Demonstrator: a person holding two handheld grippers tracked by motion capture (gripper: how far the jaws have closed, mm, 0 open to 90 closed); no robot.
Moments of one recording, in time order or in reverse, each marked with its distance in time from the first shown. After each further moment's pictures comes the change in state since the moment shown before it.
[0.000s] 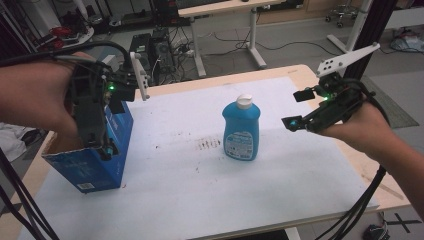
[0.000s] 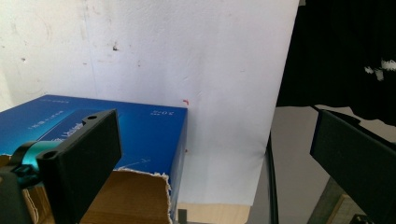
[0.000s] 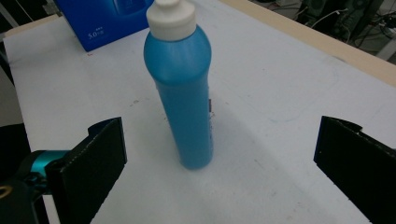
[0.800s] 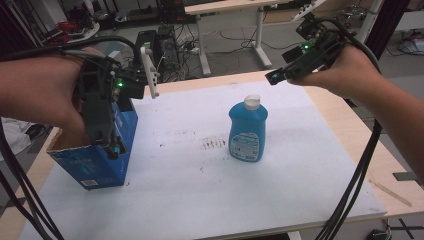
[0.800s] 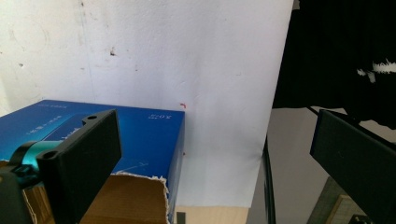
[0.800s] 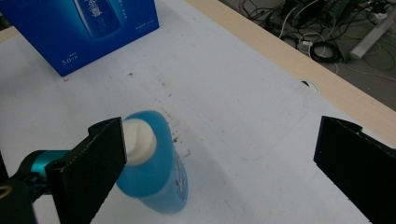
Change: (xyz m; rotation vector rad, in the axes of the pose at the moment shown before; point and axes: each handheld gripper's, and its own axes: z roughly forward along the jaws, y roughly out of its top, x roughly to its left) left arm -0.003 0.002 -0.004 -0.011 -0.011 0.011; right arm -0.021 0.108 0.017 0.130 -0.056 0.004
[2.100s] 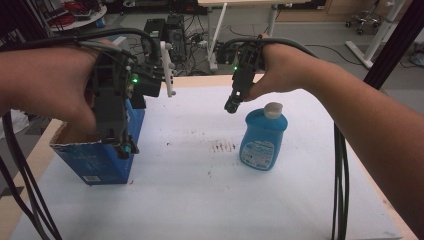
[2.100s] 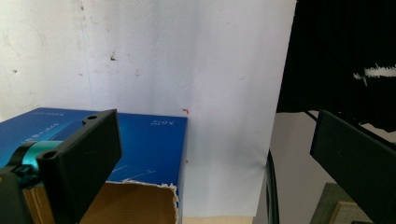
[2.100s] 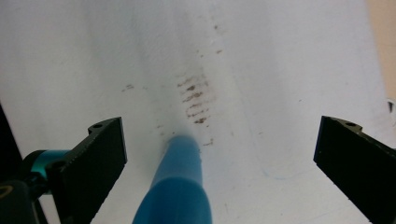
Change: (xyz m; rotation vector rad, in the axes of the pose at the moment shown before) left arm 0.018 -0.012 0.008 -0.047 -0.038 0.005; right arm 0.065 0.100 0.141 0.590 0.140 -0.400
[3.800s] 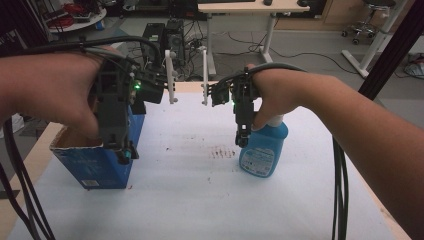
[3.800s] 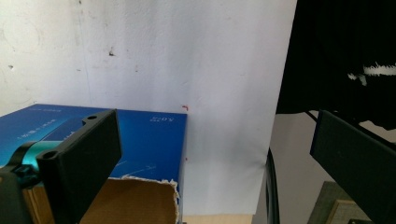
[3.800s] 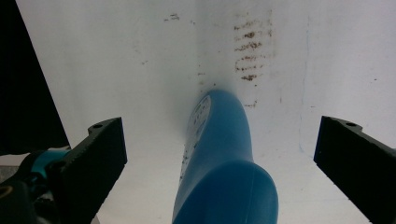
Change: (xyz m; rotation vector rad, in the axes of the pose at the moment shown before) left arm 0.003 -0.005 0.002 -0.002 -0.010 -0.004; right arm 0.032 0.008 0.032 0.295 0.112 -0.194
